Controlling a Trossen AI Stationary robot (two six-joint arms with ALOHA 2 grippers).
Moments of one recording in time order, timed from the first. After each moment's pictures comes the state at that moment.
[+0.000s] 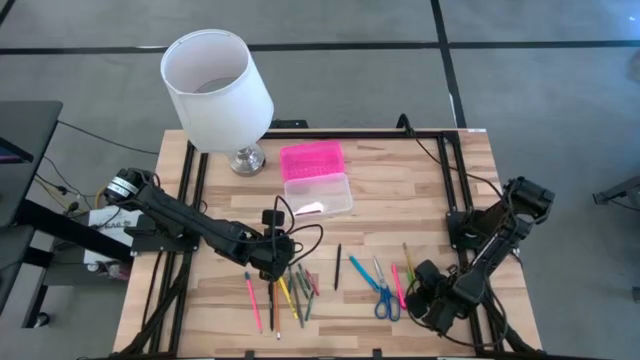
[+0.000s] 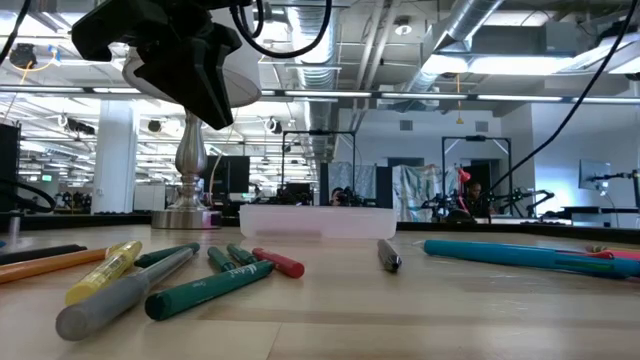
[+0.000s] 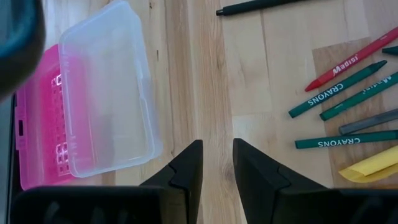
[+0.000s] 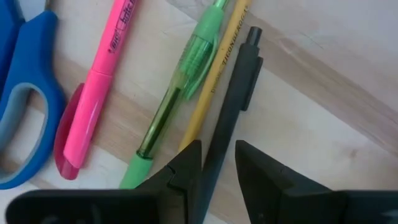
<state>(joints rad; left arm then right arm) -0.41 1.56 1.11 -0.70 -0.50 -0.14 0.99 1.64 0.86 -0.83 0.13 1.94</state>
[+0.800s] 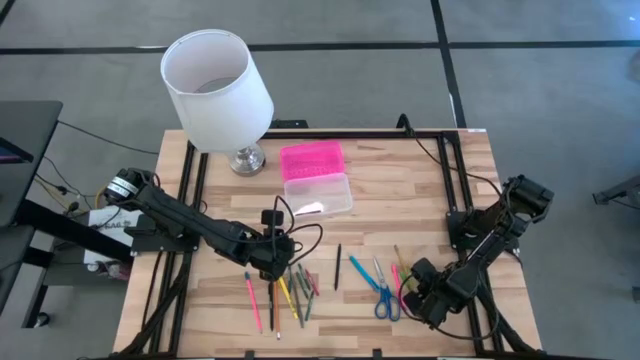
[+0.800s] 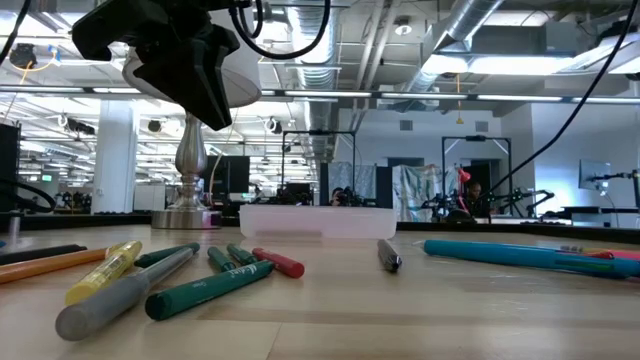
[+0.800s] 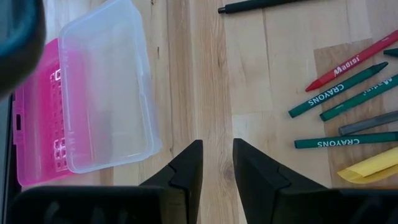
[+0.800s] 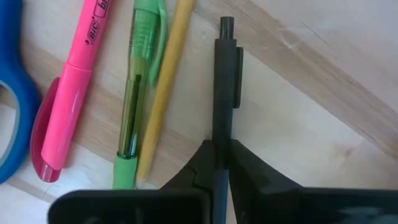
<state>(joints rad) -0.41 1.56 1.11 -0.71 -0.50 -0.16 0.92 1.64 0.82 -0.81 0.02 1.85</state>
